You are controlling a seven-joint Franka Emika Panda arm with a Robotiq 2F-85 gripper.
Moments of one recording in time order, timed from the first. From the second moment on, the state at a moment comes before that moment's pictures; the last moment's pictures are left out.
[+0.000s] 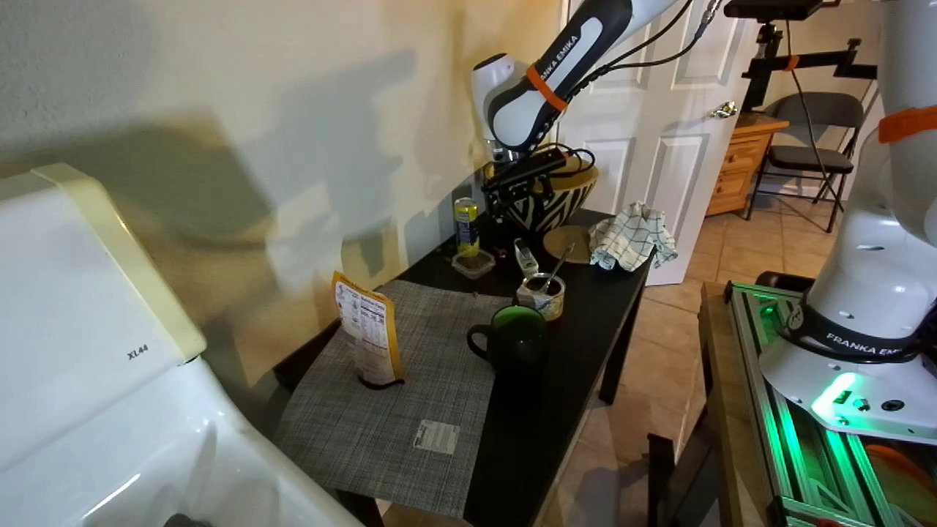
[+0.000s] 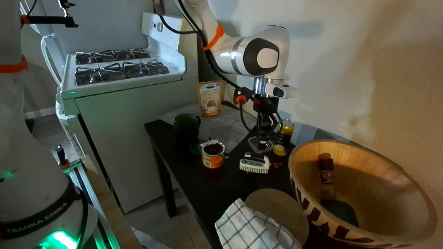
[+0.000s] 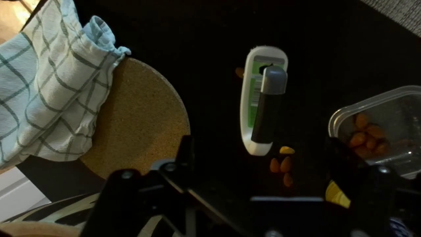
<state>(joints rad) -0.07 0.35 -0.21 -2.05 -0.17 2.27 0.72</state>
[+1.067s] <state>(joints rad) -0.13 0.40 -0.21 -2.08 -0.04 2.38 0.50</state>
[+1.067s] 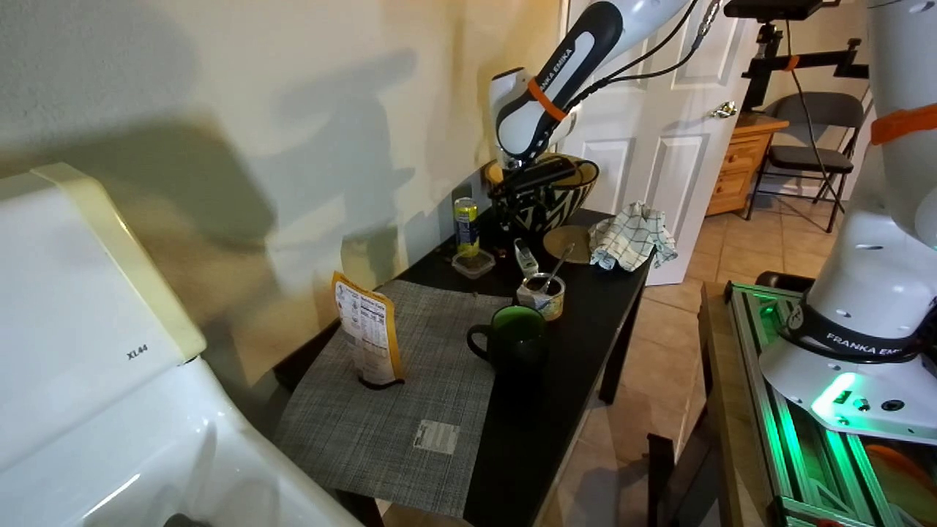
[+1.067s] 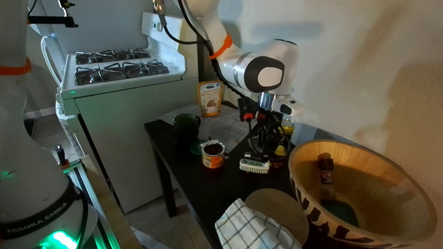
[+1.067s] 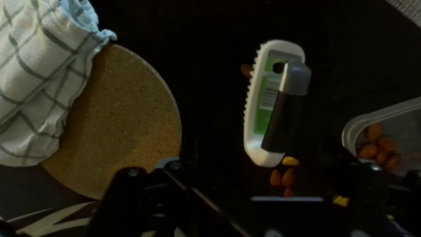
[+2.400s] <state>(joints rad) -0.13 0.53 -0.23 -1.97 0.01 2.38 0.50</state>
